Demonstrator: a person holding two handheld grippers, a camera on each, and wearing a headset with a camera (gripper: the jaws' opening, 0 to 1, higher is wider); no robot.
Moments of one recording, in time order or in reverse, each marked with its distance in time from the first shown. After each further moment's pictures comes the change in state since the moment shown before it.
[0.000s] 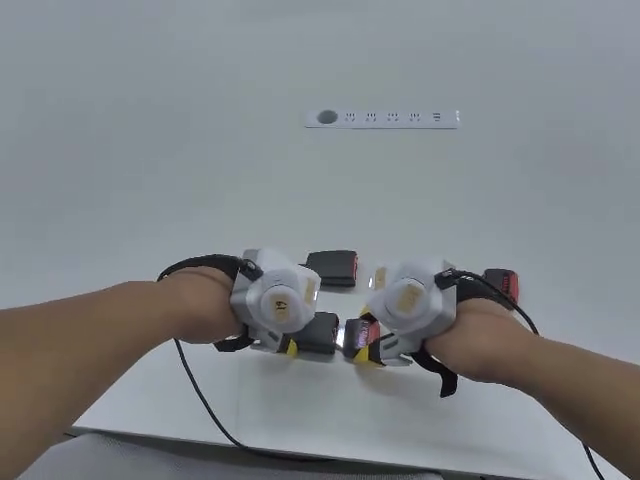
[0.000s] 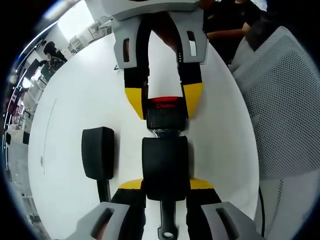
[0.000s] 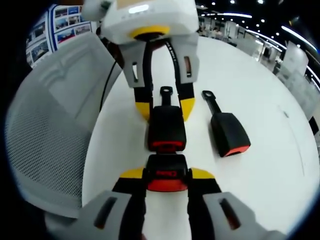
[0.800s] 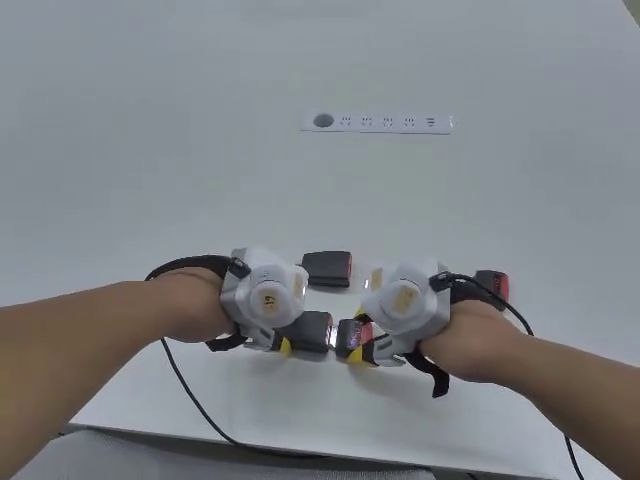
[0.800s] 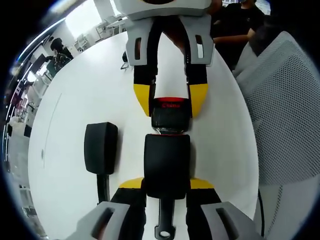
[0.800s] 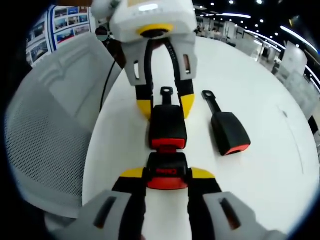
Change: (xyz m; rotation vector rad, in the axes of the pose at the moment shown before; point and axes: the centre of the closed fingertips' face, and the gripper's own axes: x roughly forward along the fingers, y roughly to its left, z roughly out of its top) left arm -0.003 0.000 -0.002 -0.052 -0.029 0.023; right arm -0.001 -0.002 -0.003 0.001 -0.001 -0.006
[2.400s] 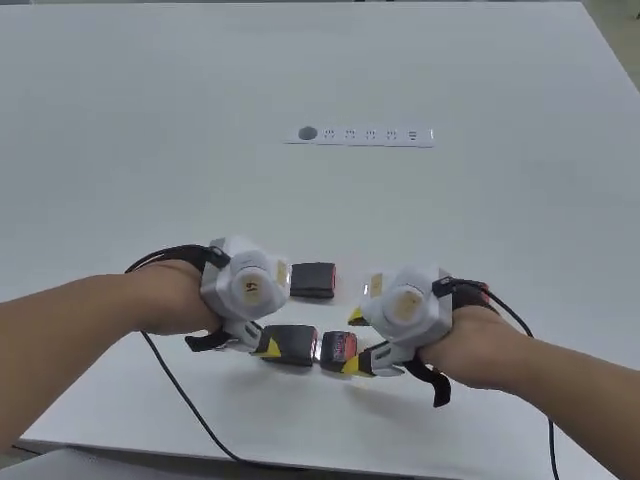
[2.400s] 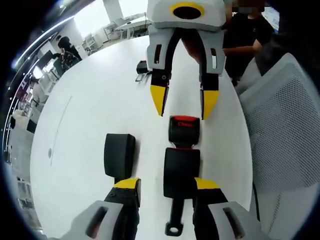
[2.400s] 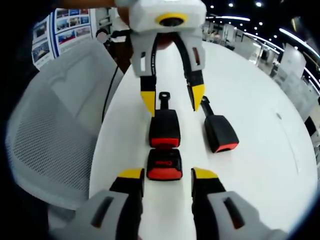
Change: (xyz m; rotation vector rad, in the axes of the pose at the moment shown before) left arm -0.031 0.021 0.020 -0.055 -0.053 0.023; right arm -0.034 0.001 0.001 -0.003 -0.034 -0.023
